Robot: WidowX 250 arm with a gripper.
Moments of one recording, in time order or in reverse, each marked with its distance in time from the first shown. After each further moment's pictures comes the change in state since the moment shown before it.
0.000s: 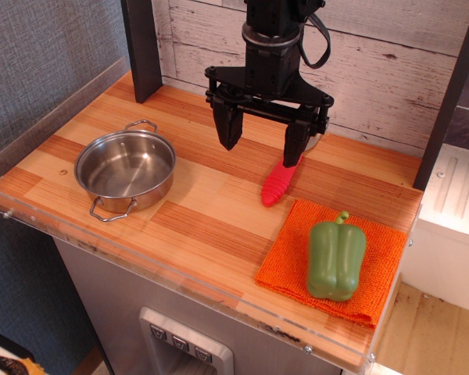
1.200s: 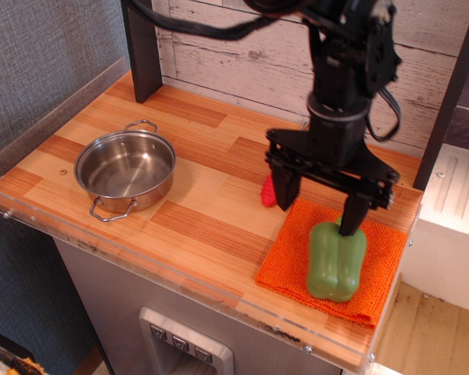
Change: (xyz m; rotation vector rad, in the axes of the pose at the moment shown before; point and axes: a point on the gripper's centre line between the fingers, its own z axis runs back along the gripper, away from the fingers) arm -0.032 -0.075 -0.025 -0.062 0.018 -0.177
